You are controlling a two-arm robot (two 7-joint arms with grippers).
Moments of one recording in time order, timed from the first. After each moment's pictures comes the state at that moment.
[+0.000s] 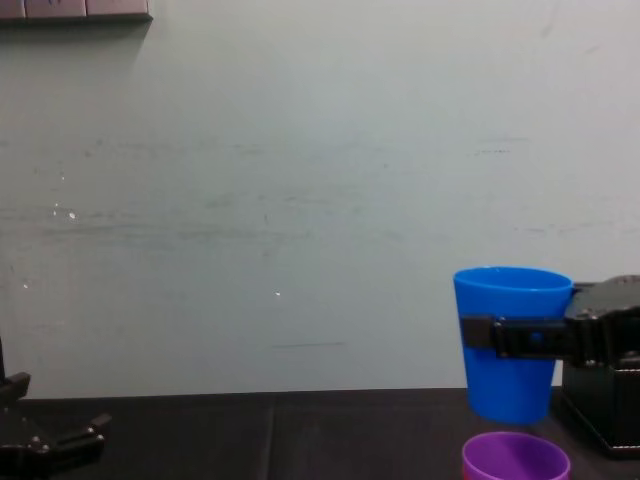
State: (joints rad) left arm -0.20 0.60 0.45 -1.41 -0.25 -0.12 0.03; right arm 0.20 0.61 -0.34 -1.77 0.47 0.24 0.46
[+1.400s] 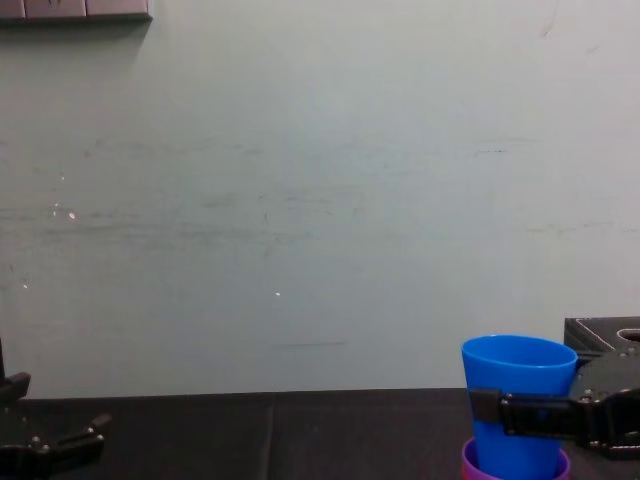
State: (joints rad) left arm -0.20 0.60 0.45 -1.41 -0.25 -0.12 0.03; right arm 0.19 0.60 -0.38 -1.66 0.44 0.15 0.46
